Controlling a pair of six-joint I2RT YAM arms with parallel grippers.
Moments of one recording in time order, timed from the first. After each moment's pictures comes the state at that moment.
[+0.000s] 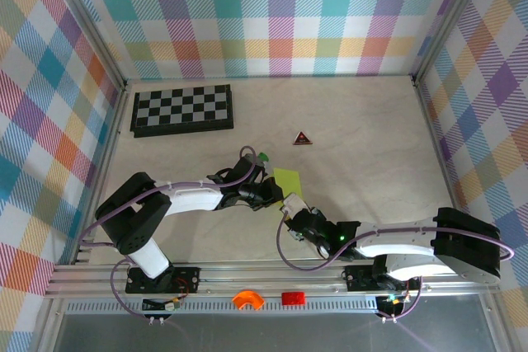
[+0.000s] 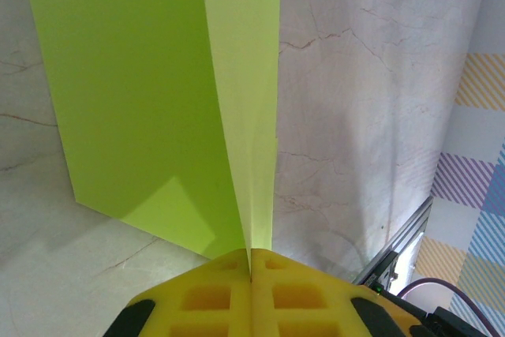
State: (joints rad) left arm -0.79 1.64 0.77 0.07 0.40 -1.10; right arm 1.24 1.21 0.35 0.09 0.50 0.15
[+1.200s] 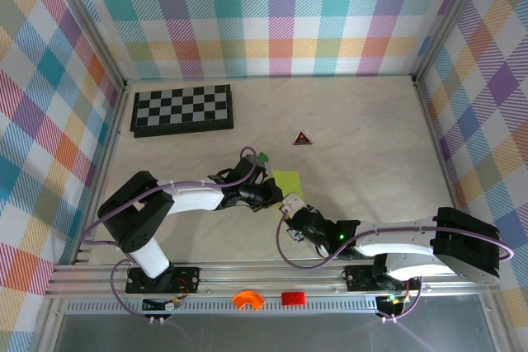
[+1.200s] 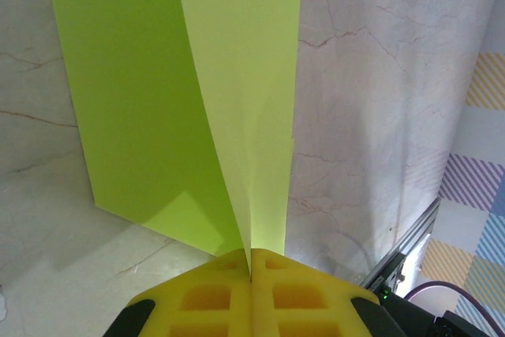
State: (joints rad) left arm -0.79 1.66 0.77 0.07 0.40 -1.10; right arm 1.22 1.22 0.36 0.09 0.44 0.18
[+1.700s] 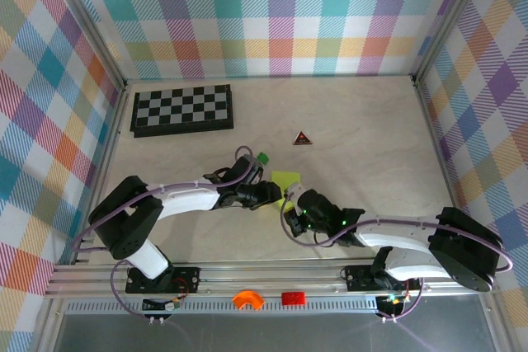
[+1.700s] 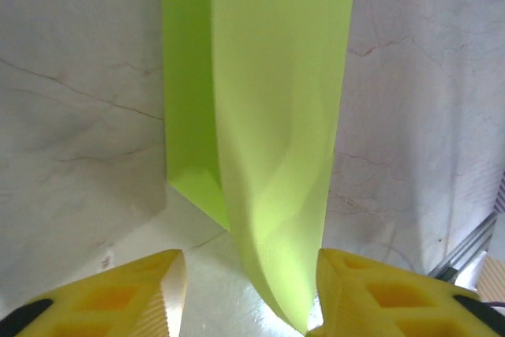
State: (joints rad) left arm -0.79 1.57 0.78 -0.10 0.28 -1.01; right arm 0.99 1.23 0.40 0.08 0.00 0.34
